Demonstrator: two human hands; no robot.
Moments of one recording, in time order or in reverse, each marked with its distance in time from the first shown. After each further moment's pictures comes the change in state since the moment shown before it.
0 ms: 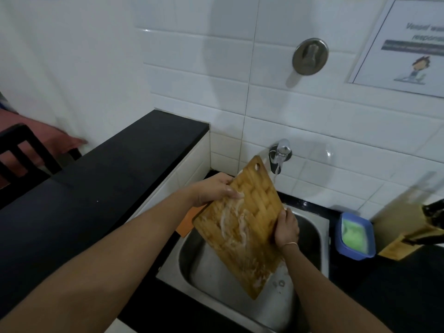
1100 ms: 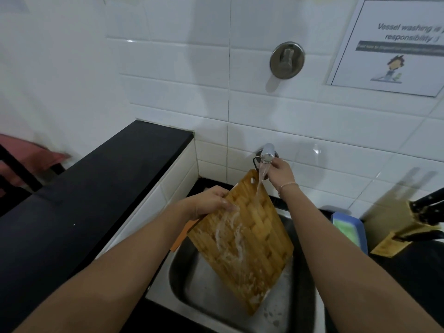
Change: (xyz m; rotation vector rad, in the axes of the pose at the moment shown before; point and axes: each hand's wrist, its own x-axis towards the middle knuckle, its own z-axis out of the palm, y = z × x) left_hand 0.036 -0.011 0.008 0.045 -0.057 -0.057; right_hand 0.071 -0.153 -0.048 0.175 -0.120 -0.269
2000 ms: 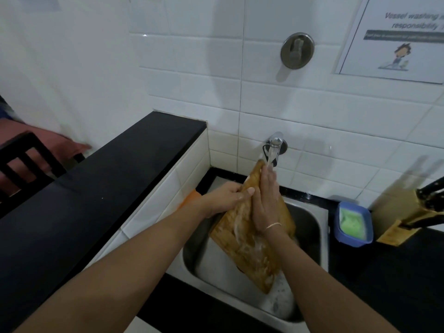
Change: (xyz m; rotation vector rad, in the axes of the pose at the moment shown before) left_hand -0.045 0.006 0.048 0.040 0.131 0.035; right_hand -0.131 0.056 0.058 -0.211 0.029 -0.438
